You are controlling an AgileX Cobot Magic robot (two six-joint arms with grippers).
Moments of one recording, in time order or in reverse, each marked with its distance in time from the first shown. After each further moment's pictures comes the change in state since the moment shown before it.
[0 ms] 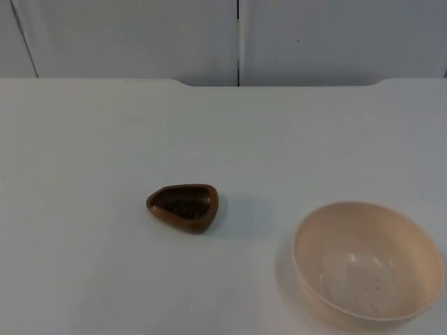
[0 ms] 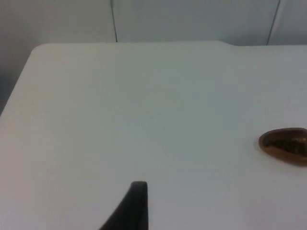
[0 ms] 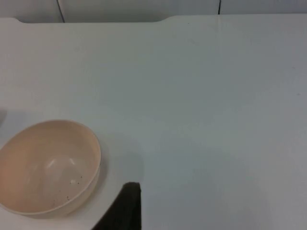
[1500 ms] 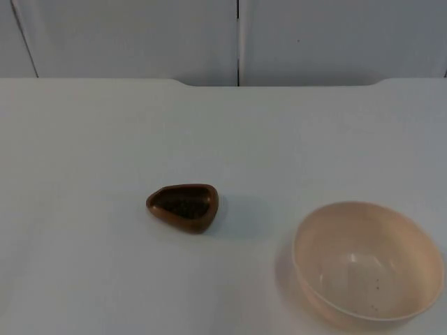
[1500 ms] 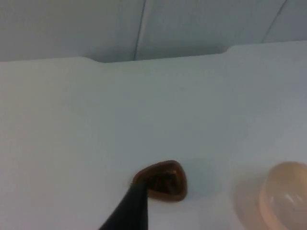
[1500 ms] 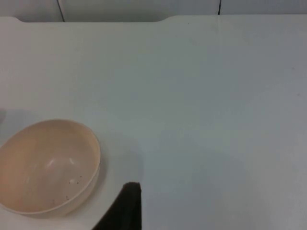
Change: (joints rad) right arm 0.000 0.000 0.000 0.000 0.000 -0.005; left arm 0.000 0.556 -0.172 -0.580 -0.172 0.429
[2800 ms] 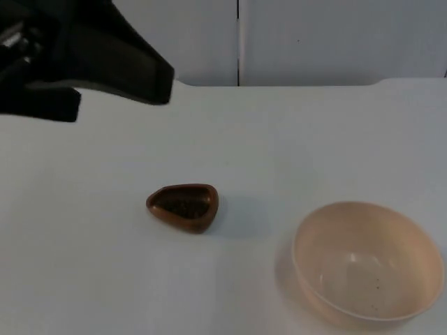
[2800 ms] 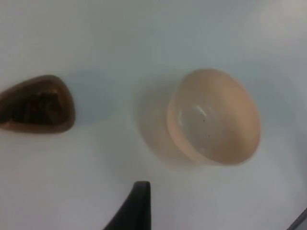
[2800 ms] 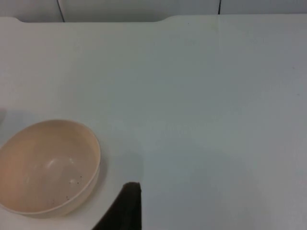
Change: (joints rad) right arm 0.000 0.000 0.000 0.000 0.000 0.002; left arm -0.377 0.413 0.000 -0.112 -0.083 -0.006
